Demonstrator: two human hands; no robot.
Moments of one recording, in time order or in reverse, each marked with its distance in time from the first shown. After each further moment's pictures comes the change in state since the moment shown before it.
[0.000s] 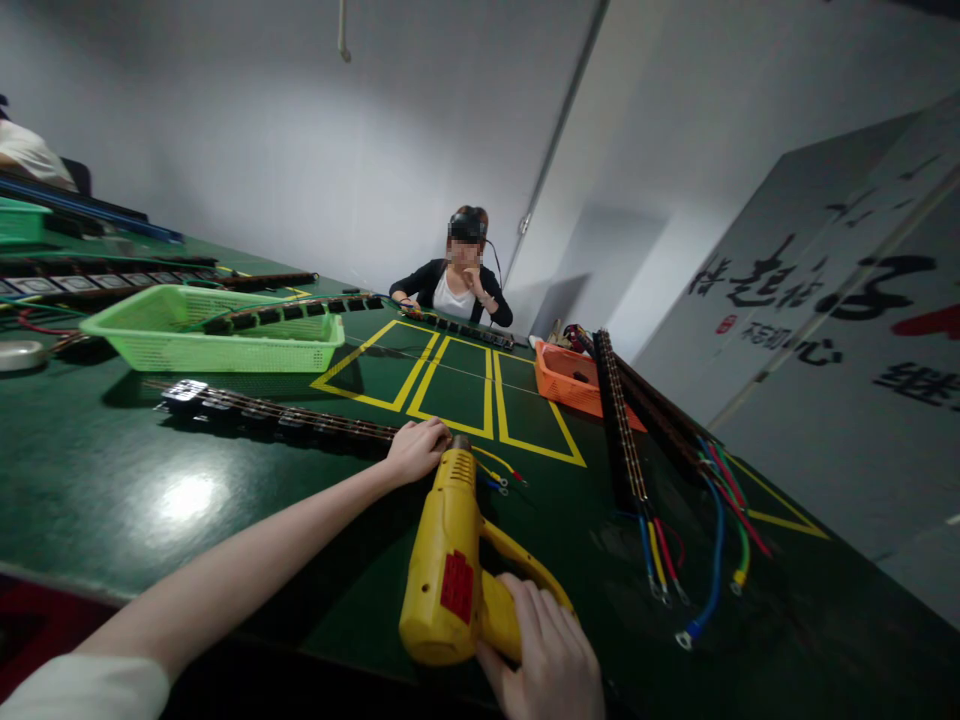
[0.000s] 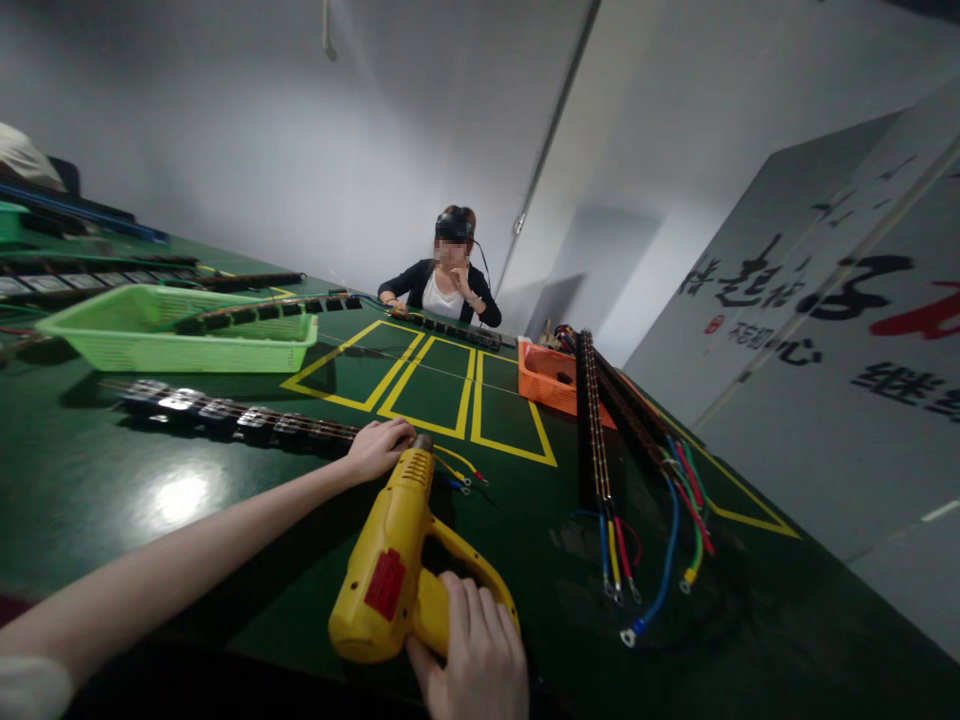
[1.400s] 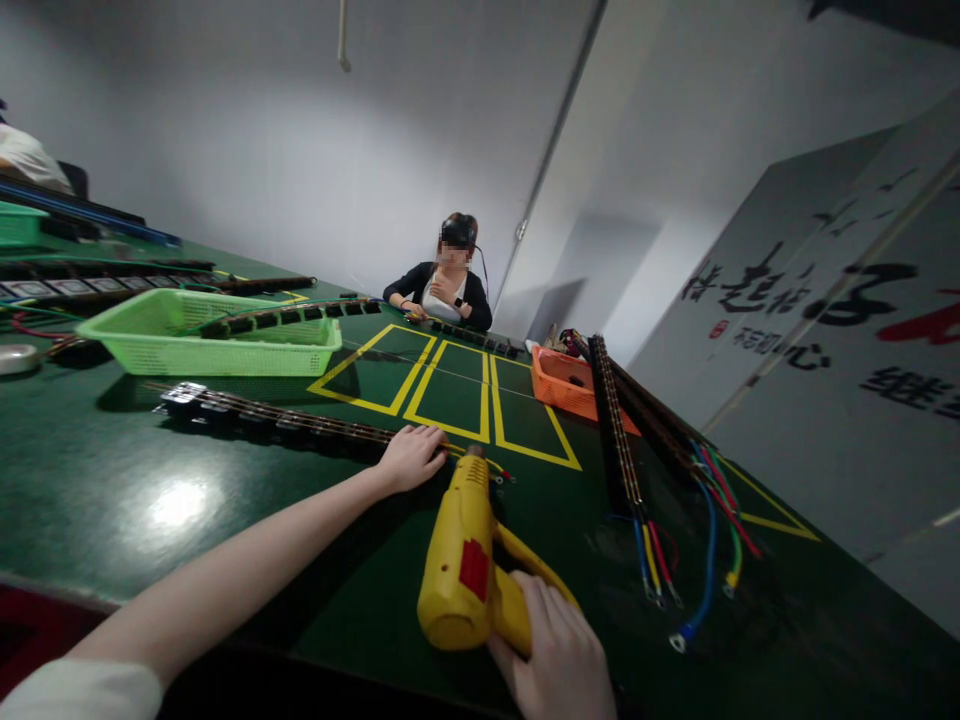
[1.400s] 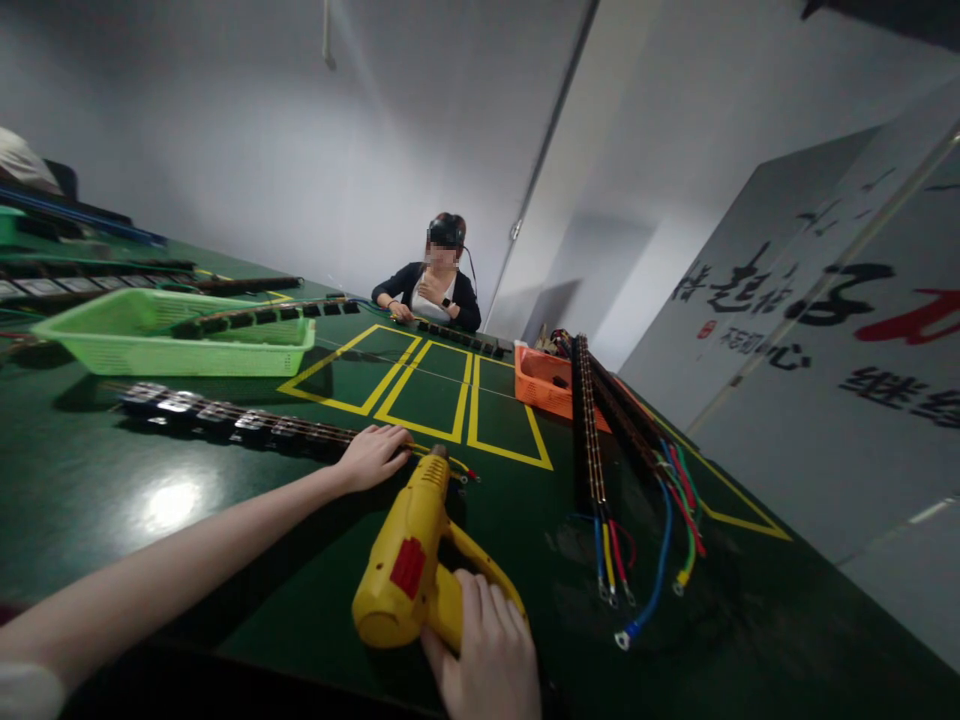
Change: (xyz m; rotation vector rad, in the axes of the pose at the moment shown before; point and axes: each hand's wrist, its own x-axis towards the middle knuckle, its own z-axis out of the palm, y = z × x) left_hand -0.006 -0.003 0.001 0.176 0.000 0.152; right_hand -0.003 0.018 0.002 -0.058 -0.086 0.023
